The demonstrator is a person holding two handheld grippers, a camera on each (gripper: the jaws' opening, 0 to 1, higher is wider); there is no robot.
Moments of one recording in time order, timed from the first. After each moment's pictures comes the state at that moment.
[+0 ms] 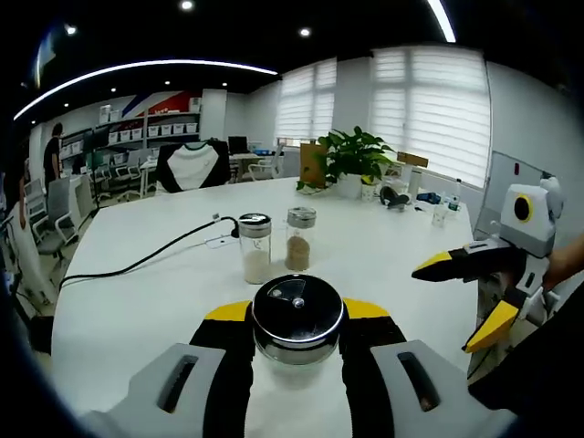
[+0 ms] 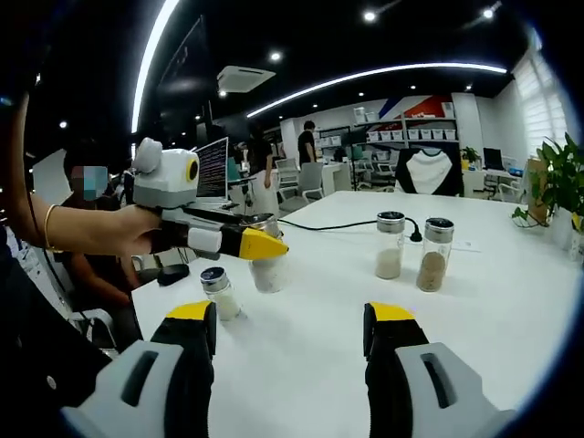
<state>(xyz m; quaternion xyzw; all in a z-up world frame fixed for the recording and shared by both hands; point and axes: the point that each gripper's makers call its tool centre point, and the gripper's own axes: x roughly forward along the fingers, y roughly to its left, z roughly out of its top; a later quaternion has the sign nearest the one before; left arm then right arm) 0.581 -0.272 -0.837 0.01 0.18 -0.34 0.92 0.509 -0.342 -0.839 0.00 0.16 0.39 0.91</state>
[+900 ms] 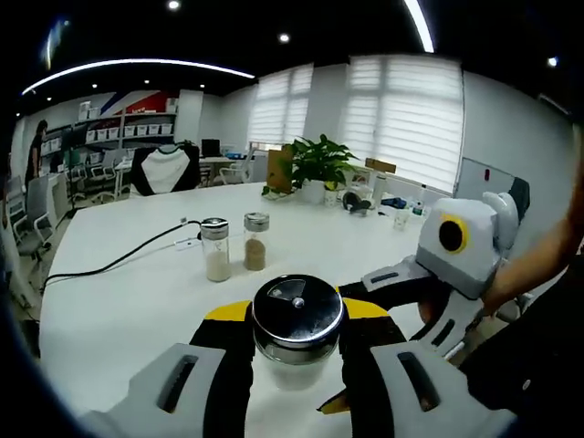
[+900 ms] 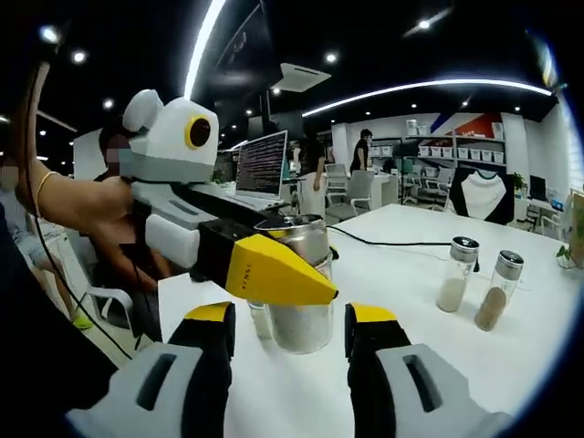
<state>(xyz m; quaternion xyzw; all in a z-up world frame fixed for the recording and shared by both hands) 0.519 -0.289 -0.808 -0.01 0.17 -0.42 0.89 0.494 -0.259 -0.844 -0.04 0.14 0.51 0.85</state>
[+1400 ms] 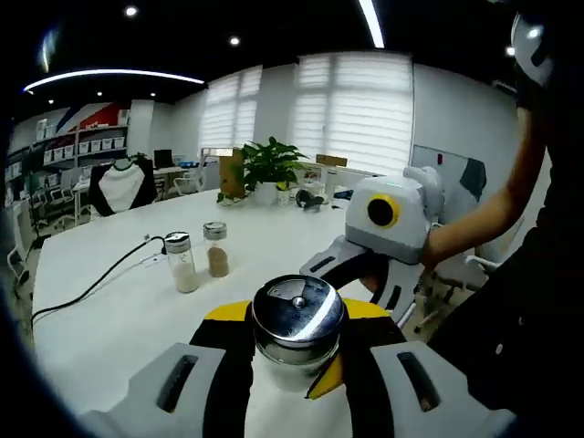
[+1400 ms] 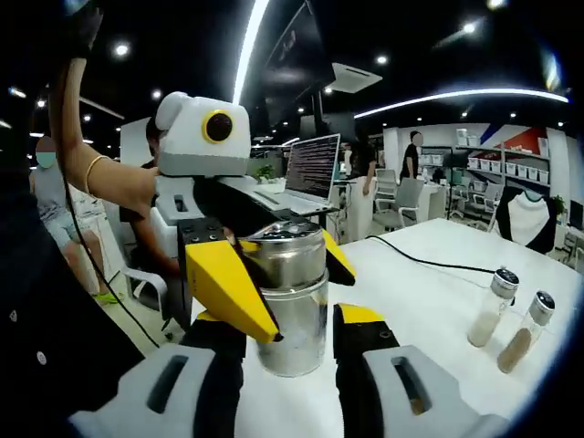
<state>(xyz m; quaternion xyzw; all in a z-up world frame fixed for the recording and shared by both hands) 0.485 -0.286 -0.794 0.03 0.15 -0.51 0.84 0.476 -0.237 -0.826 -0.07 0.11 0.60 0.79</state>
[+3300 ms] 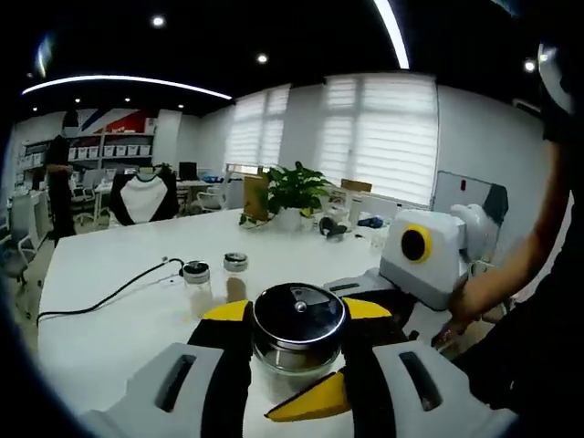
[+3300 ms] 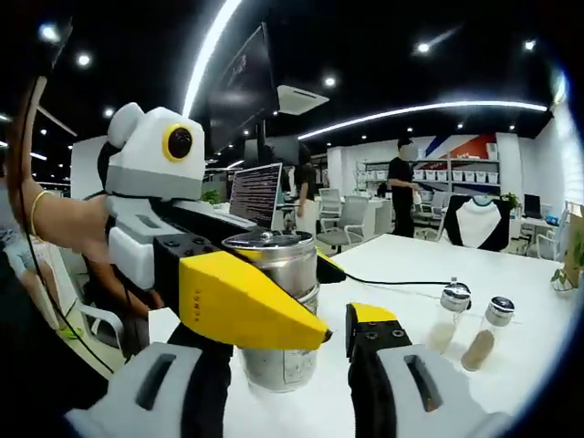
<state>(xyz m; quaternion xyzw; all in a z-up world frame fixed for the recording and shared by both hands) 0.520 -0.303 -0.750 -0.01 0.12 -0.47 0.87 0.518 -0.249 -0.783 -0.02 0.07 0.50 0.86</state>
